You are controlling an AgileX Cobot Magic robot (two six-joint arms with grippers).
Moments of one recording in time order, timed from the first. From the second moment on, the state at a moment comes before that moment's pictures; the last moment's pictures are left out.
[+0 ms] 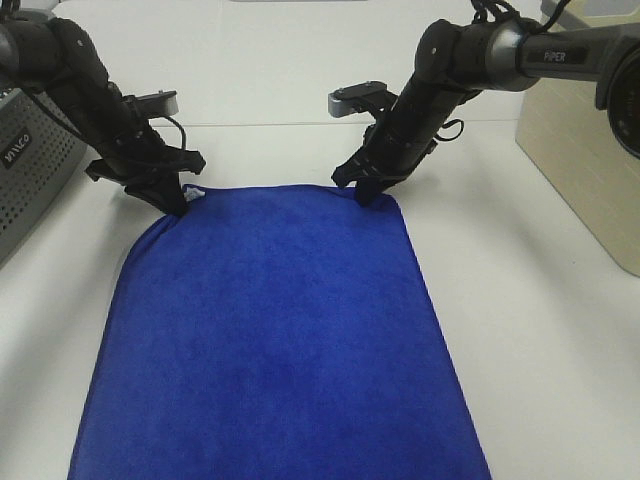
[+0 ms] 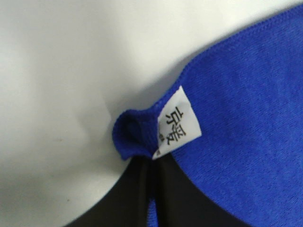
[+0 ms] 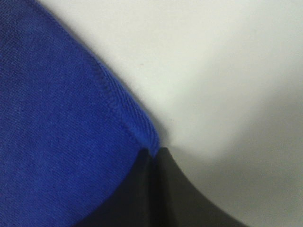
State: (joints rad) left arm -0.11 2.49 -1.97 -0.41 1.00 0.32; right arm 0.31 2.50 -1.97 0.35 0.80 -0.51
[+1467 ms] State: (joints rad) left arm -0.11 2.48 -2.13 -0.34 0.66 0.41; right arm 0.31 2.46 -1.96 0.21 0.35 -0.61
